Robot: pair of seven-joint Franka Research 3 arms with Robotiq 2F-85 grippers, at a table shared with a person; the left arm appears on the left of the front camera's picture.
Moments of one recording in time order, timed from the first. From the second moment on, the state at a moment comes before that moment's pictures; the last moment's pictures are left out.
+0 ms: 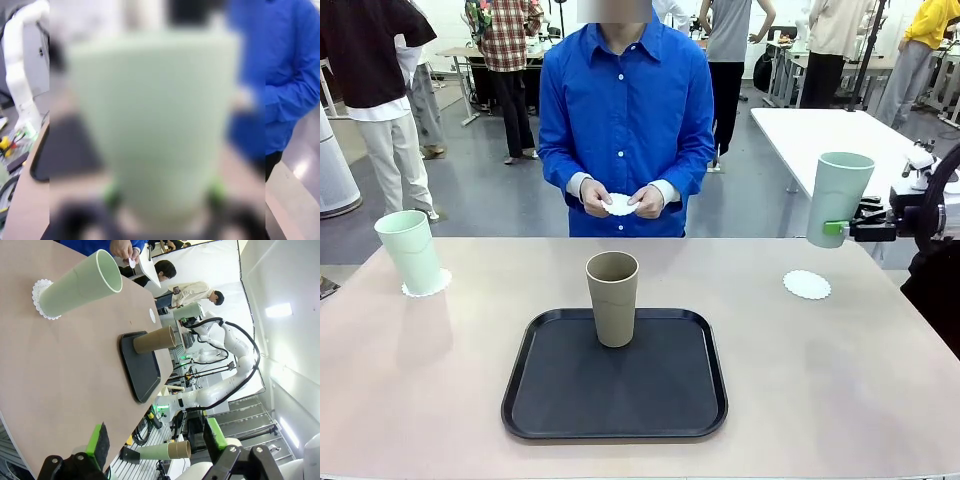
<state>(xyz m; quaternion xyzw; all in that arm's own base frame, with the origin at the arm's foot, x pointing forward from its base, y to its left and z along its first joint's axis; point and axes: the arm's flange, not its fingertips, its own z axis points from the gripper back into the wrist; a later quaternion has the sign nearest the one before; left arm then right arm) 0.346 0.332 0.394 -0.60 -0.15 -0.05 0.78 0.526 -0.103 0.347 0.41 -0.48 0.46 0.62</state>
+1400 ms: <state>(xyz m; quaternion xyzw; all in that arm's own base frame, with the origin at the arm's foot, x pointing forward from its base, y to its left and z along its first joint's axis) 0.347 0.332 0.394 -0.60 -0.15 -0.05 0.78 0.582 -0.121 0.240 0.45 -0.45 0.47 0.62</state>
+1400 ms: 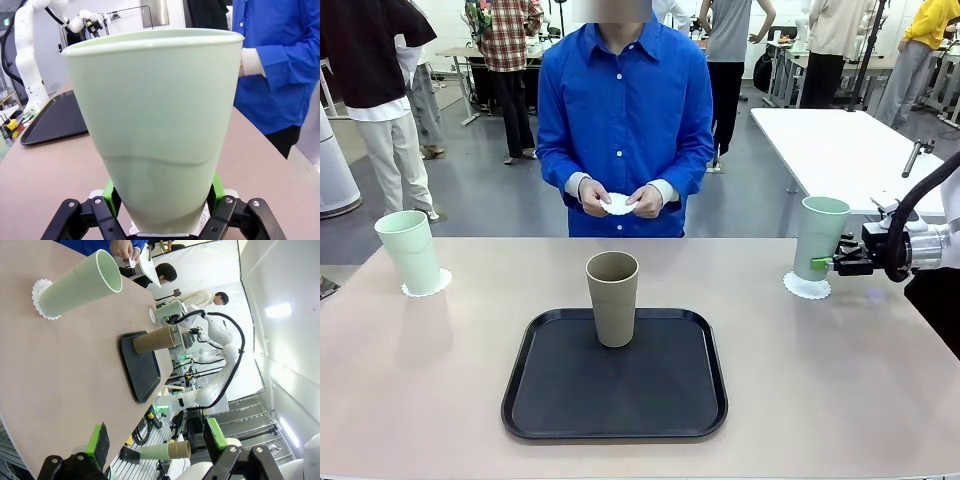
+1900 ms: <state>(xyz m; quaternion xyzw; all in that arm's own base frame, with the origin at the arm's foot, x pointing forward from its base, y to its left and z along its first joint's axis) 0.347 0.332 0.394 -0.60 -0.15 -0.05 0.78 0.580 -0.119 0.228 0.45 -0.44 0.48 0.60</state>
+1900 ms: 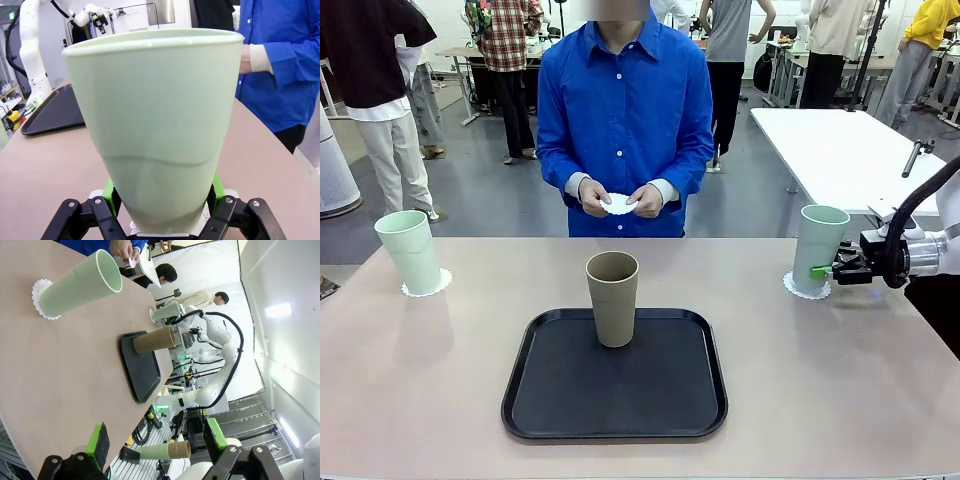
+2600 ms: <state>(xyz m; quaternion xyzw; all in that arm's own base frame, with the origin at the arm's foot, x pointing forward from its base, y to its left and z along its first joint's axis) 0.347 0.332 0.394 -0.60 -0.15 -0.05 0.78 0.583 -0.116 0.223 0.45 -0.44 0.49 0.60</state>
